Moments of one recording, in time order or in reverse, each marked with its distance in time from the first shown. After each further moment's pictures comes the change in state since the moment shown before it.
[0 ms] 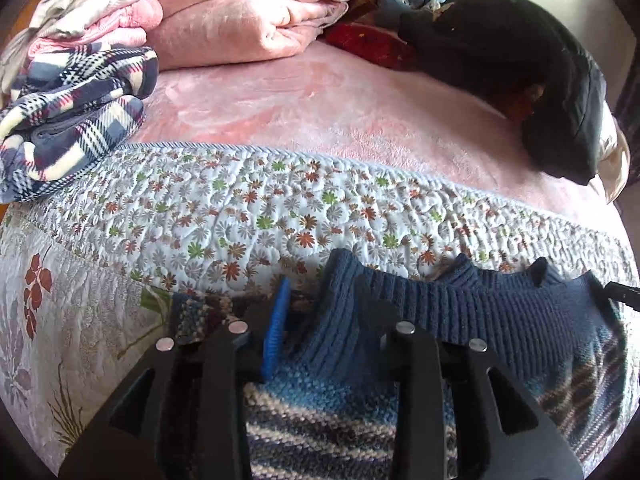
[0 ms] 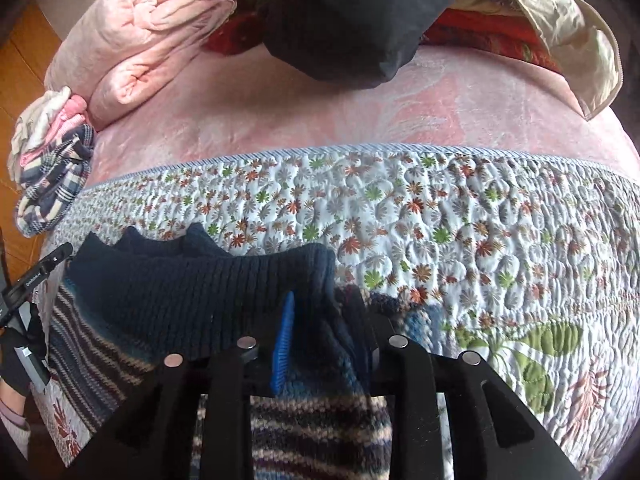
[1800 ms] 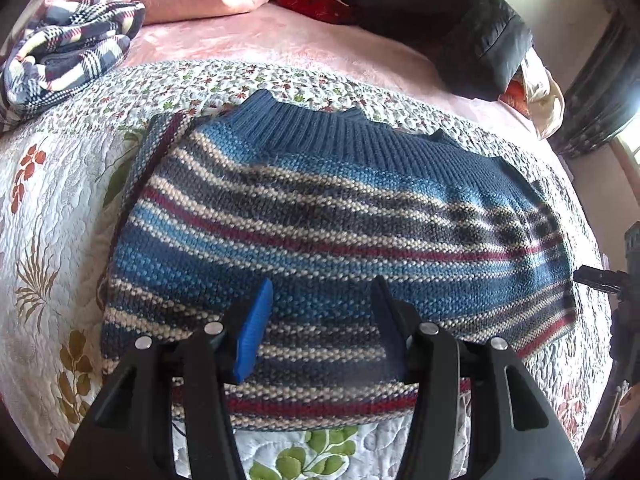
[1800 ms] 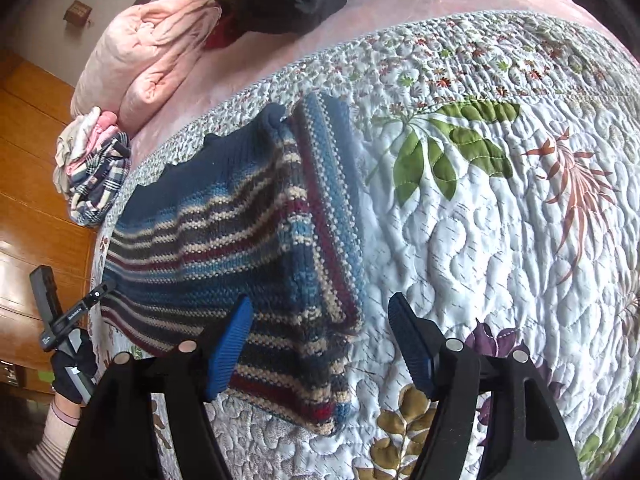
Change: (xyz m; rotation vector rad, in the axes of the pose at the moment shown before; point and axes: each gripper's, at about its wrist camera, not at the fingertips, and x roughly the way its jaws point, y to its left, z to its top) left arm -0.057 -0.040 -0.131 0.040 0.145 -0.154; right arm -0.050 -0.073 -0.135 0.170 0.077 0.217
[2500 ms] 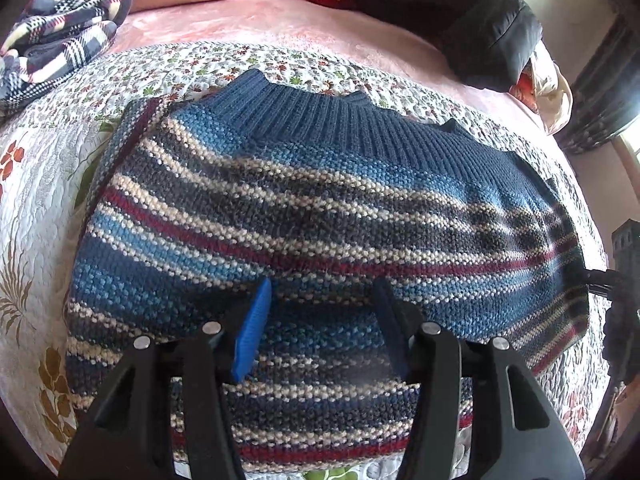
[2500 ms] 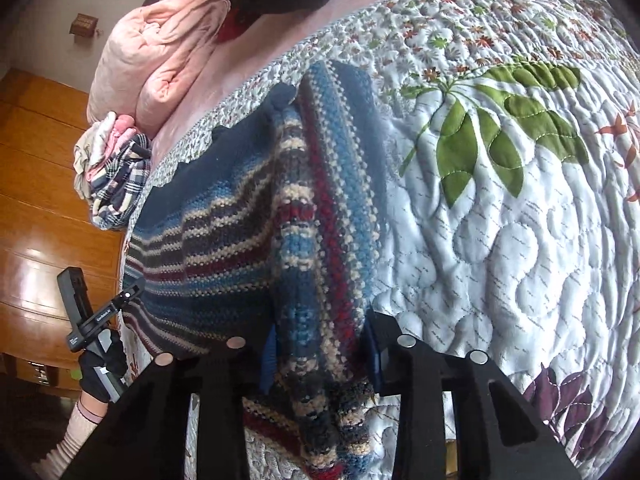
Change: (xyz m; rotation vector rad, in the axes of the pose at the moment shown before) left arm 0.029 0.006 0.006 -0.007 0.043 -0.014; right arm 0.041 -0.004 0.007 0.026 0.034 0.134
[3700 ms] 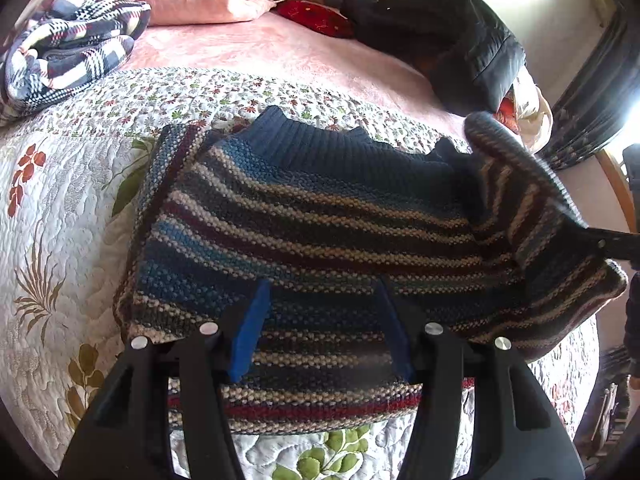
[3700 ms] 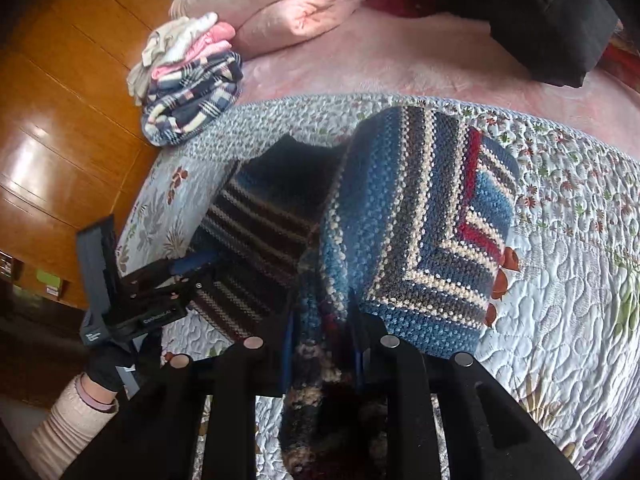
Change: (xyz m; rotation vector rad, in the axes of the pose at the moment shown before) left arm -0.052 0.024 -0.003 -0.017 -0.073 -0.058; right arm 0.051 0.260 0.007 -0.393 0.105 -0.080
